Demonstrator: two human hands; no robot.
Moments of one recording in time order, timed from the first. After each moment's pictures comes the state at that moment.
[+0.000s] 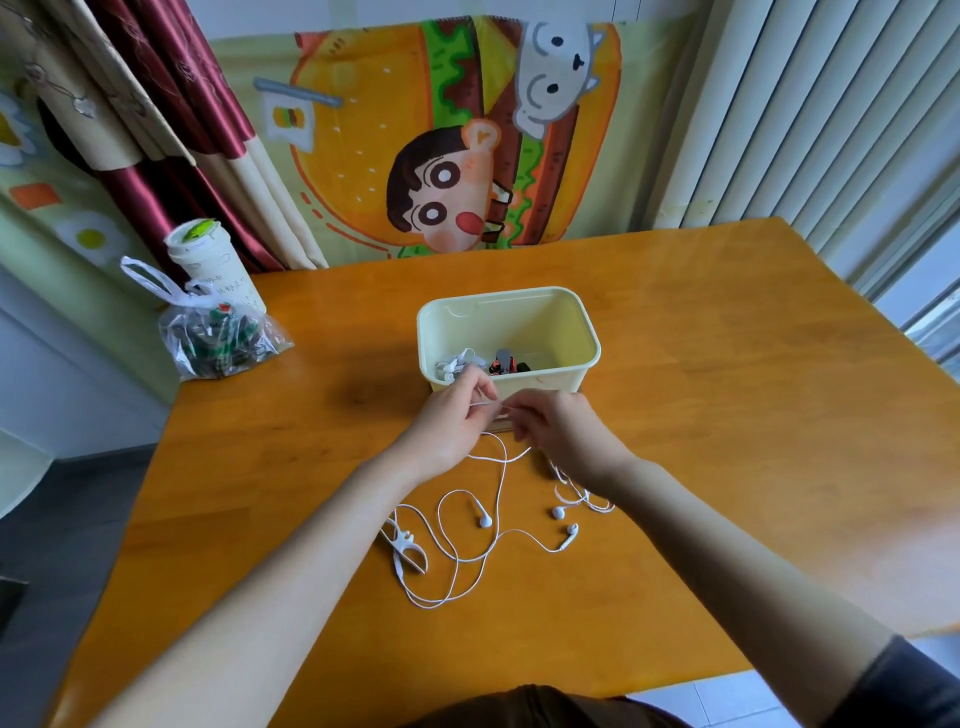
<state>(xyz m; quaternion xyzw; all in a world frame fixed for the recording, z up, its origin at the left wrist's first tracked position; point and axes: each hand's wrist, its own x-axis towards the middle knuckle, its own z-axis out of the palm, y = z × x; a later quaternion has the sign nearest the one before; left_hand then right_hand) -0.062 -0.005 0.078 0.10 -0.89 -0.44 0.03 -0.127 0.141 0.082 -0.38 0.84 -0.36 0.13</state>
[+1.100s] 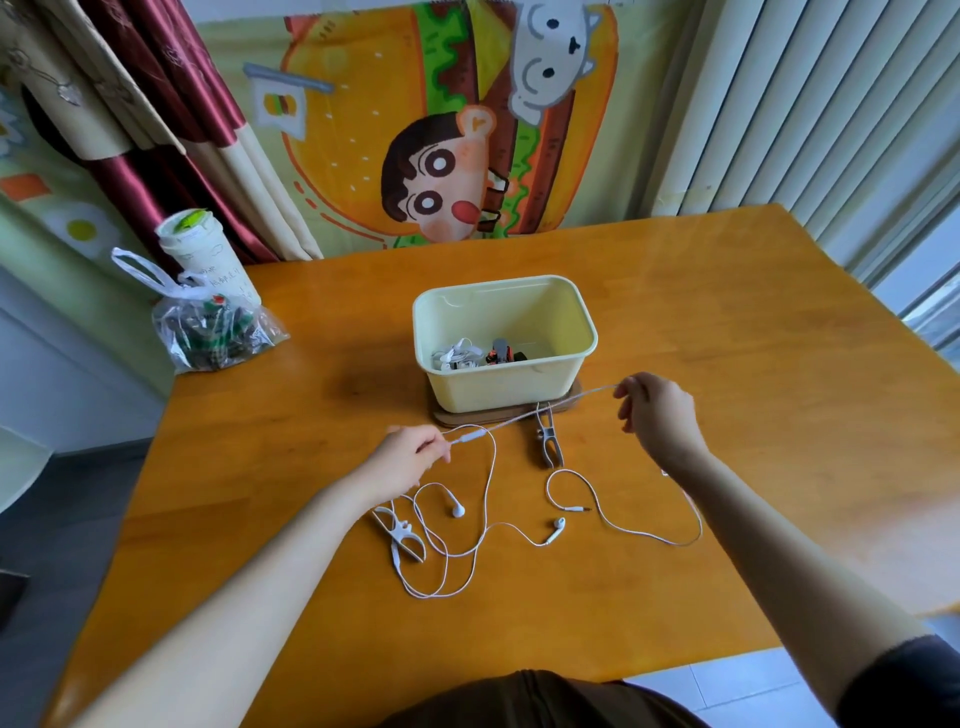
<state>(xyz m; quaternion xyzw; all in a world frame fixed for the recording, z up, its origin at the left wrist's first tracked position) -0.030 -0.043 0.021 0.18 -0.88 -0.43 -0.12 -0.175 0.205 0.045 -0.08 0.90 -0.42 0.07</state>
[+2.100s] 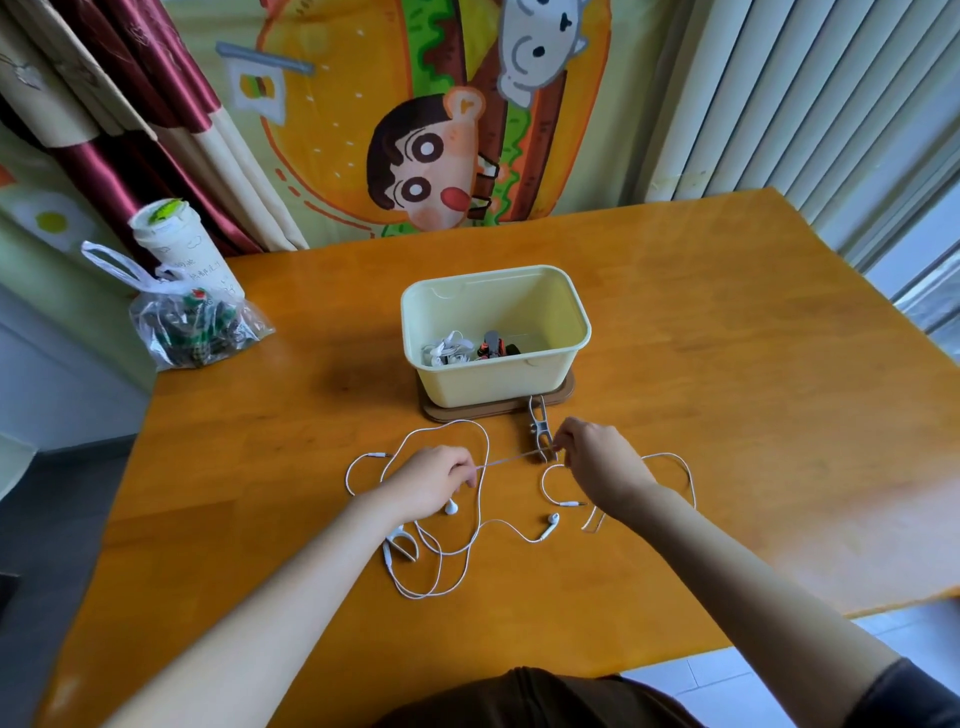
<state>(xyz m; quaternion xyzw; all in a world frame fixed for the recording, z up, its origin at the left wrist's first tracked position) -0.039 -0.011 0.011 0.11 -0.91 -0.35 -0.19 -0.135 0.184 0.015 -0.25 0.94 -0.19 0.16</state>
